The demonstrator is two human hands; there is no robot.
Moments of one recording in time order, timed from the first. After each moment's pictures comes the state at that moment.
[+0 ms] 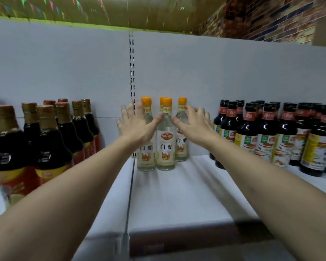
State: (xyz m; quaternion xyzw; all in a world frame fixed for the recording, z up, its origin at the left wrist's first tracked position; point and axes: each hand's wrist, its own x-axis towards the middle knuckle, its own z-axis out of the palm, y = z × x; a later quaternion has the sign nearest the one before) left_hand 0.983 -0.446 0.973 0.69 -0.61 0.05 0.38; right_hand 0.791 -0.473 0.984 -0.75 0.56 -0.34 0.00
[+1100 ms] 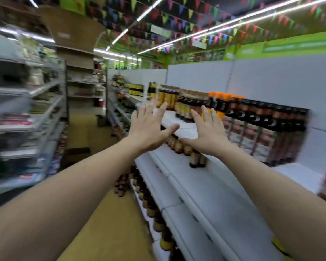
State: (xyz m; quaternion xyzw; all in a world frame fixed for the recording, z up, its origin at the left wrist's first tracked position) left_hand 1.308 0.197 0.940 0.94 -0.19 0.25 0.16; right_hand 1.266 -0.002 0.954 -0.98 0.01 -0.21 0.00
